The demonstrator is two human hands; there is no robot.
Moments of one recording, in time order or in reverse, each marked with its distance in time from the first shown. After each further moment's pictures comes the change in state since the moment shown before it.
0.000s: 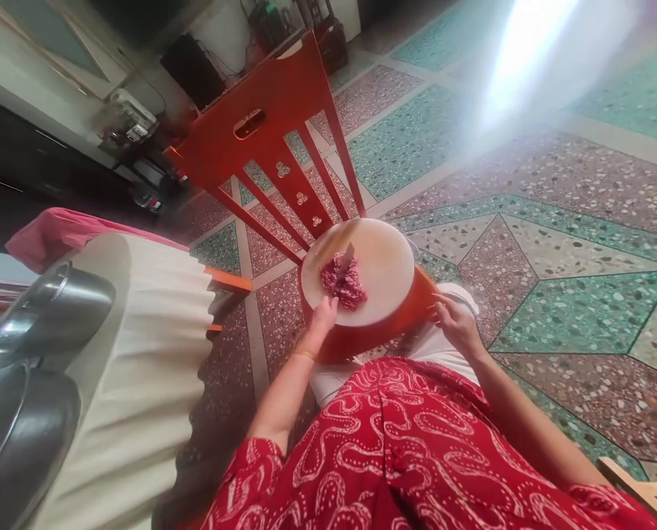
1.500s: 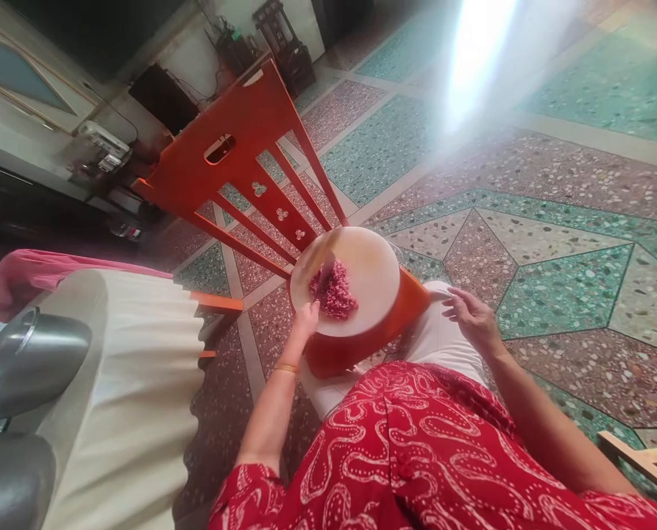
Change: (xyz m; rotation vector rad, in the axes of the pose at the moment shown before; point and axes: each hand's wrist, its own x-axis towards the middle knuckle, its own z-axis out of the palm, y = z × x) left_hand 0.018 -0.011 -0.010 0.013 -0.009 0.036; right_hand -0.004 -0.003 -0.040 0.117 0.195 0.018
